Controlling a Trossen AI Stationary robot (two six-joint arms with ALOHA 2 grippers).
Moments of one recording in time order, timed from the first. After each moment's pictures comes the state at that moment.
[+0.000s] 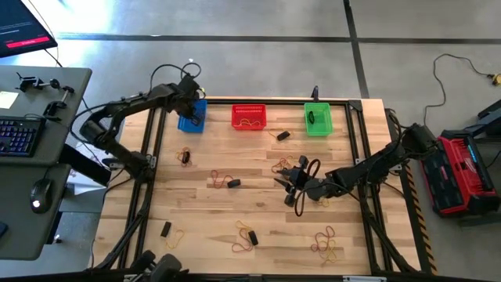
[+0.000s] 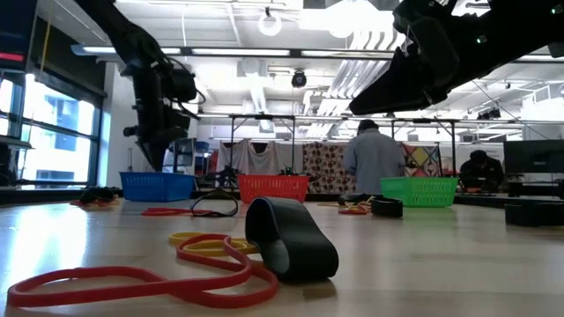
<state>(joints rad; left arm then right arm) 0.92 1.54 0.97 -0.70 -0.17 0.06 0.39 1.45 0.57 0.38 0.70 0.23</state>
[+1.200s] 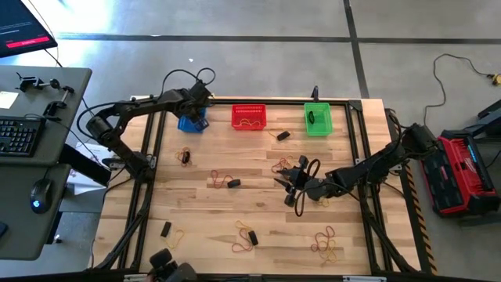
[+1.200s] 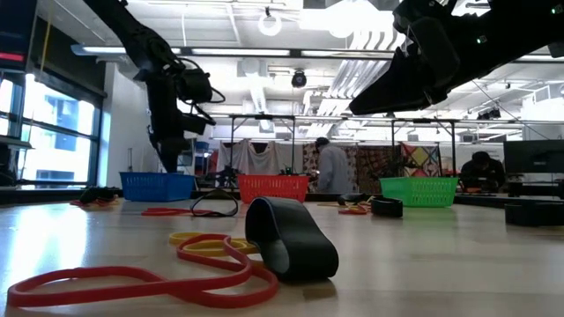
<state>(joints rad) 0.79 1.59 0.97 -0.61 -0.33 0.30 0.39 1.45 0.57 0.38 0.70 0.23</state>
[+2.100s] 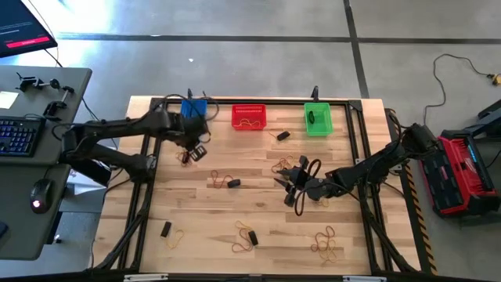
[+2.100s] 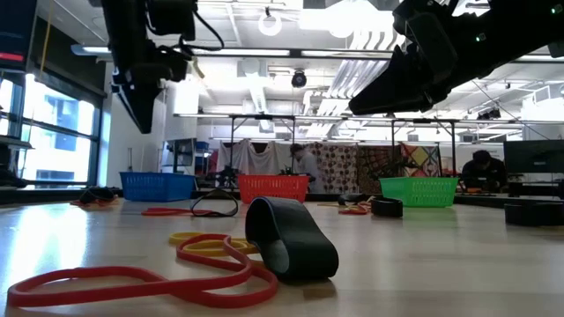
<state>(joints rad) 0.28 1.26 0.97 -1.06 -0.26 -0.37 0.39 1.45 0.57 0.38 0.70 0.29</state>
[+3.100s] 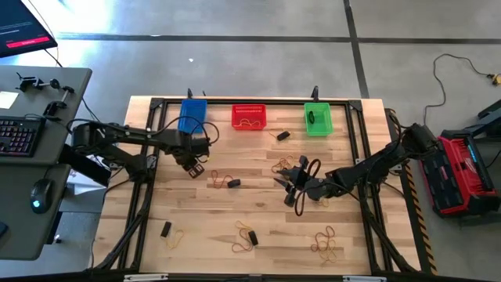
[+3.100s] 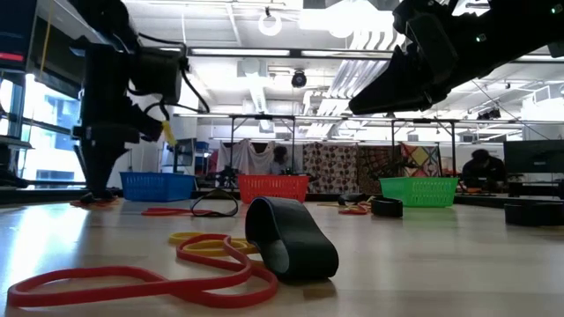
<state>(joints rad) 0.22 1.38 0.68 -0.89 -0.12 -0.54 0.39 1.45 0.57 0.38 0.70 0.27</state>
